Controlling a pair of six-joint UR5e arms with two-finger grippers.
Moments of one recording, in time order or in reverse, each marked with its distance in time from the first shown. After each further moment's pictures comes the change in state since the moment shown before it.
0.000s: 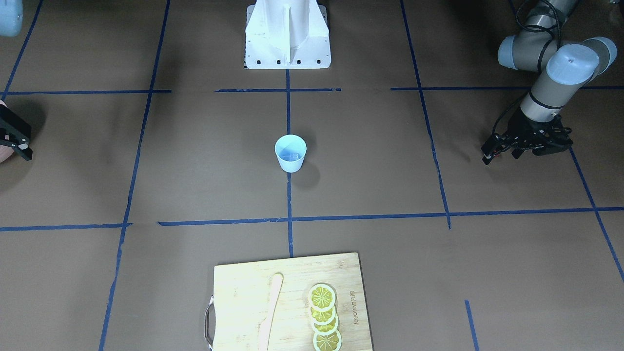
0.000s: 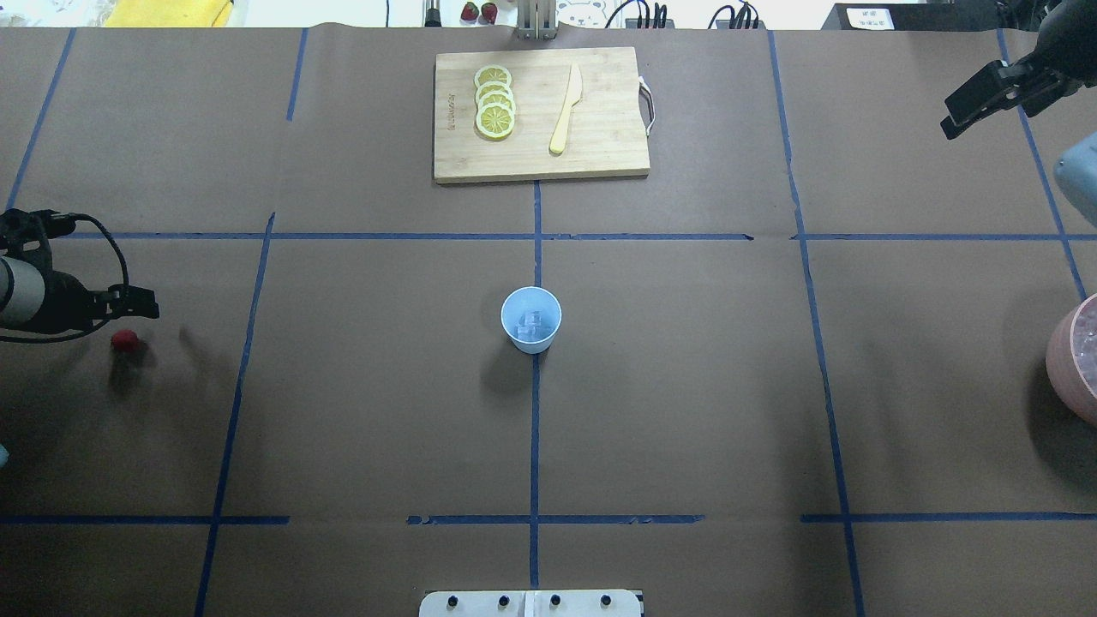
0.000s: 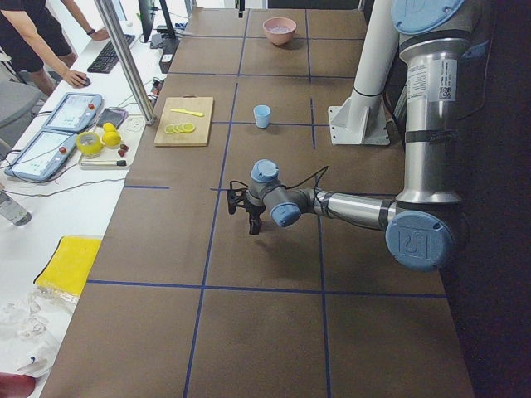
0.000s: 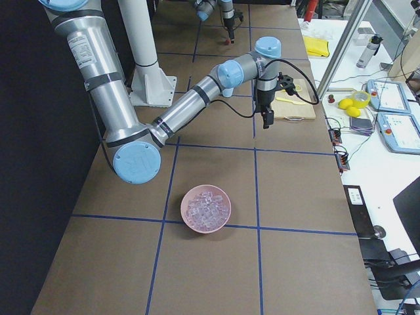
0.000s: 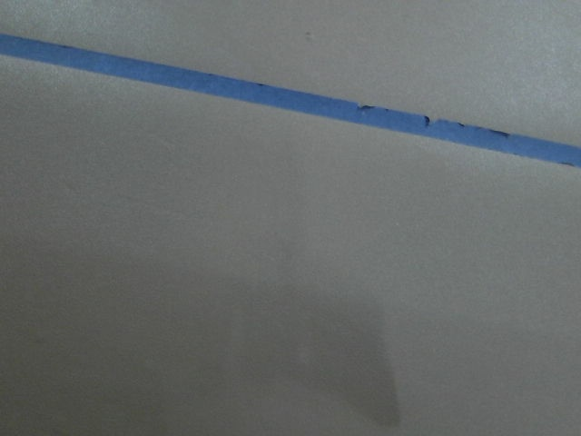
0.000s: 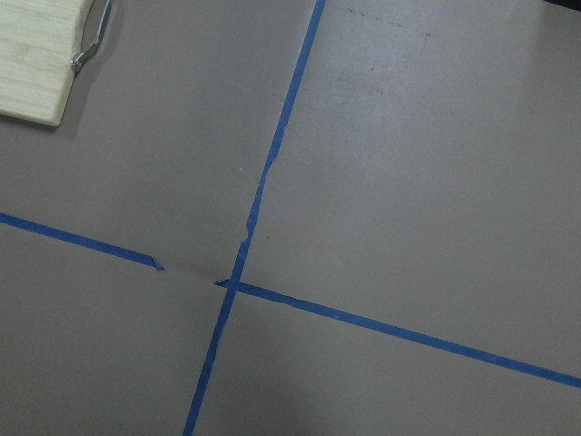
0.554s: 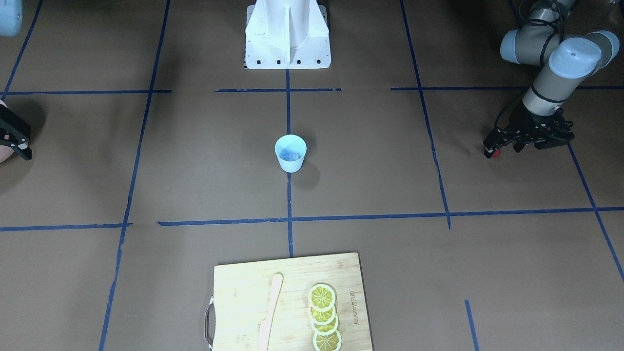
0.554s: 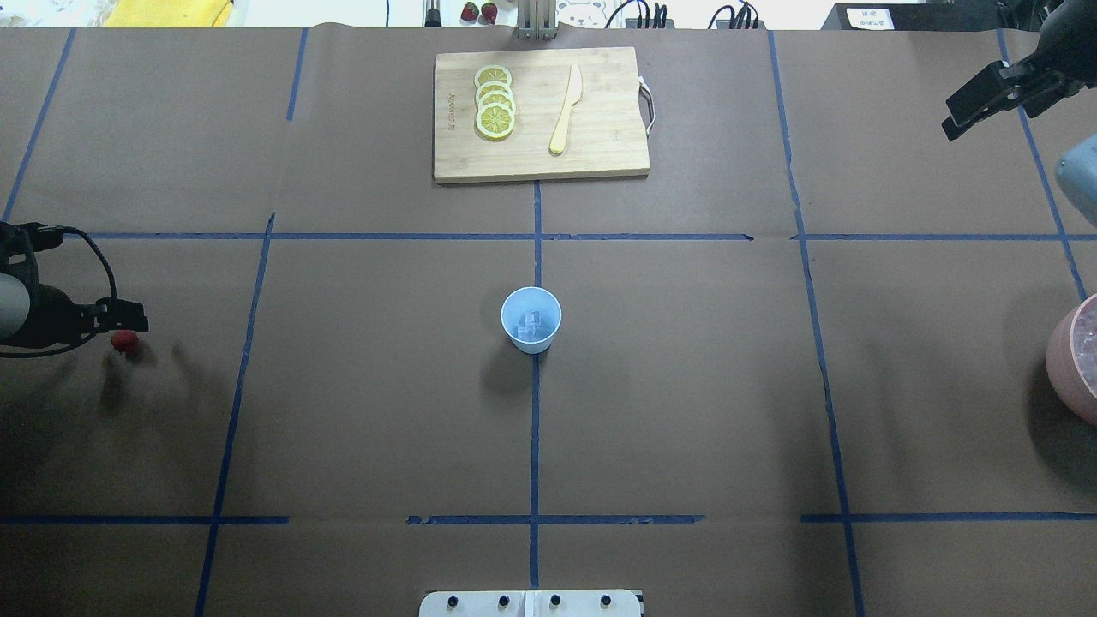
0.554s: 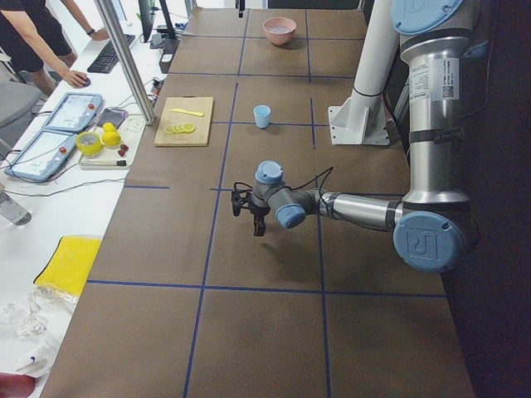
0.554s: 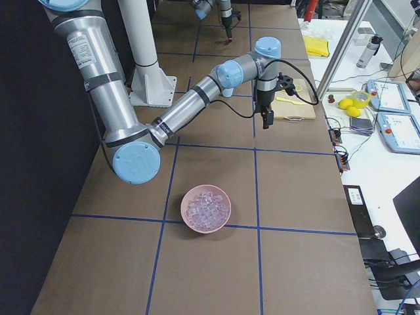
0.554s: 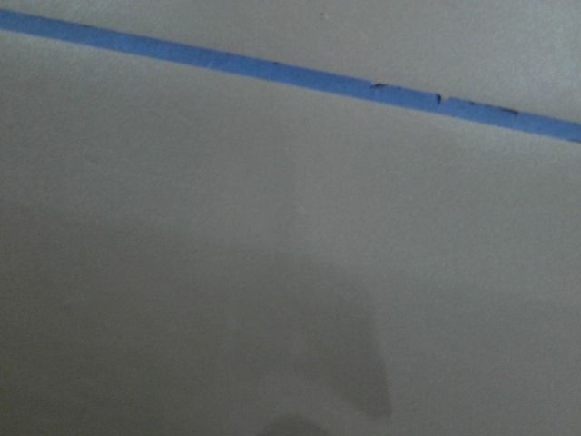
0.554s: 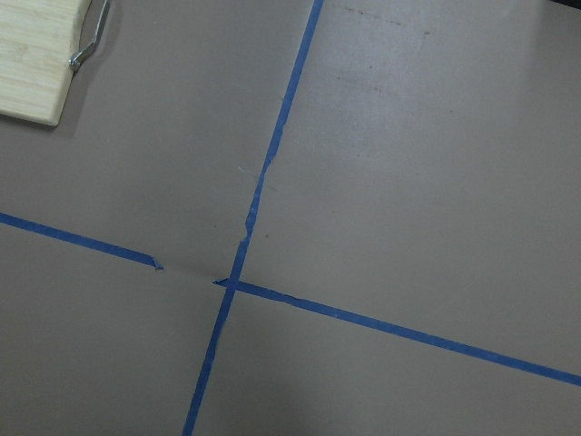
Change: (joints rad) left arm 0.013 0.041 -0.031 0.000 -0.004 -0.004; right arm 0.000 -0.003 0.001 0.000 0.001 0.003
